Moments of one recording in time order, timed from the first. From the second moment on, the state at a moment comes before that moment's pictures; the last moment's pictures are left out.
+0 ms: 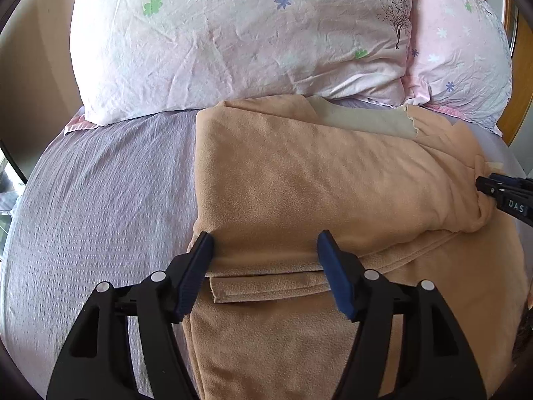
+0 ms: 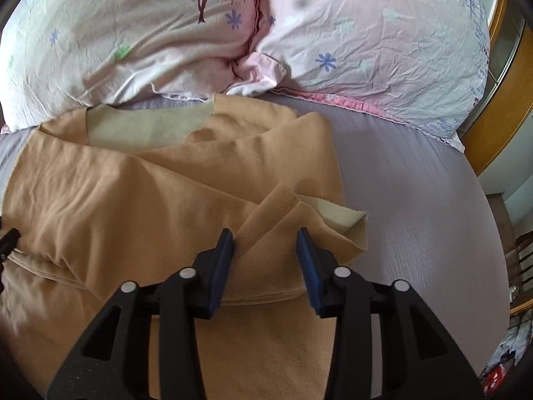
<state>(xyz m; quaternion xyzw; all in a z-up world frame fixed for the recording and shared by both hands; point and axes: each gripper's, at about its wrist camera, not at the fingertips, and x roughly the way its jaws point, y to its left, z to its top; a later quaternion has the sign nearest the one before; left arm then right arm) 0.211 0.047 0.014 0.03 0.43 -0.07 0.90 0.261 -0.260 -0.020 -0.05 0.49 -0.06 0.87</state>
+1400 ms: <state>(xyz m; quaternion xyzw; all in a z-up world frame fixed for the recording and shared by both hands) 0.023 0.139 0.052 -0.12 0.40 -0.29 0.86 0.028 -0.361 0.044 0.13 0.36 0.36 0.85</state>
